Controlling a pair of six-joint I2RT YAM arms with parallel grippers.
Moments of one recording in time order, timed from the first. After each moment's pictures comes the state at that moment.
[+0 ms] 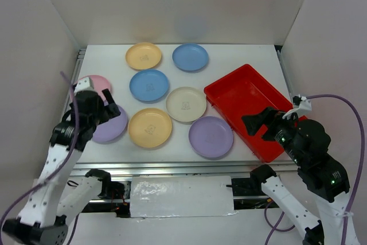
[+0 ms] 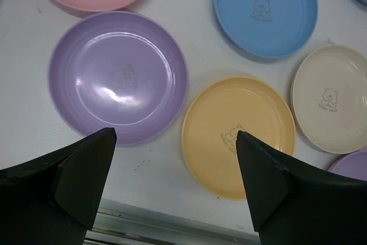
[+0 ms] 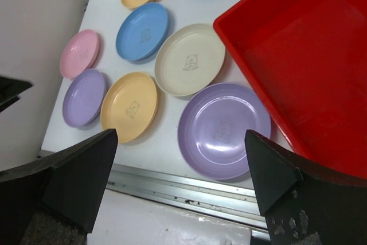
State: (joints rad) left arm -0.21 0.75 0.96 -0.83 -0.35 -0.51; right arm 0.41 0.47 1.15 -0.96 0.10 0.55
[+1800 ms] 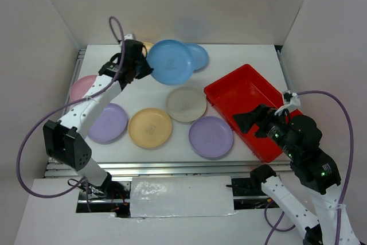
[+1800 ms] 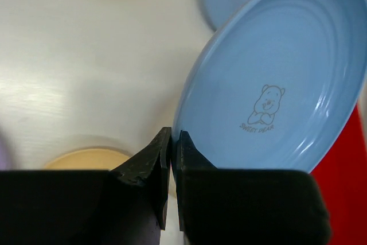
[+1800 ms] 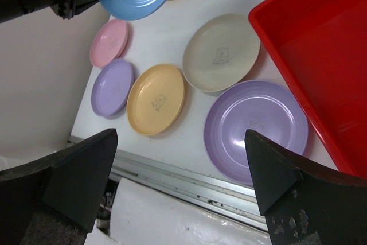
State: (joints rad) left arm -0.33 1.57 1.52 -0.61 -0.24 -0.74; right arm 0.41 0.48 1.06 -0.84 -0.06 0.59
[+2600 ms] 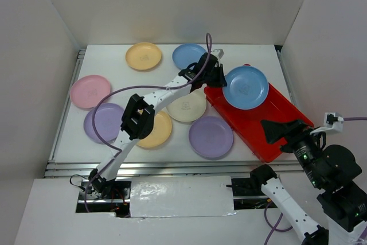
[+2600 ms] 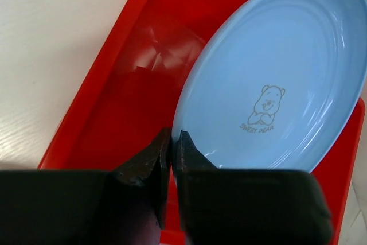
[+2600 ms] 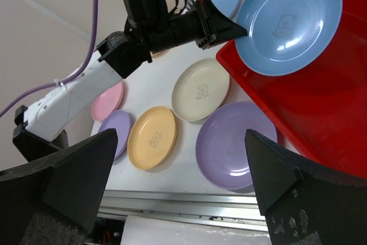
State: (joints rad) left arm -0.74 2.43 2.25 -0.35 0.14 -0.61; right arm 0.41 0.35 1.26 -1.05 0.22 0.68
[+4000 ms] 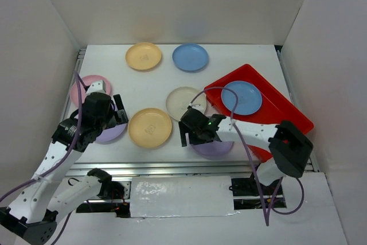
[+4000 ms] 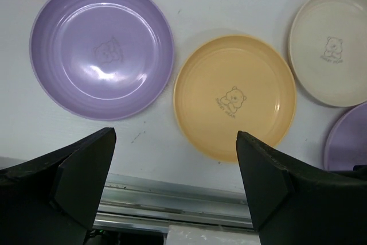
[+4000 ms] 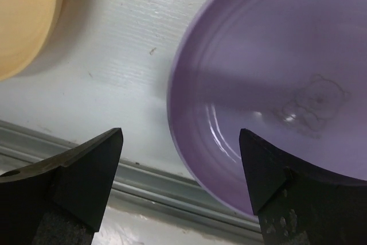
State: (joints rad) left arm -0.42 0.84 1.05 -0.96 -0.39 -0.57; right arm 0.93 1.46 0.88 -0.51 0.17 0.73
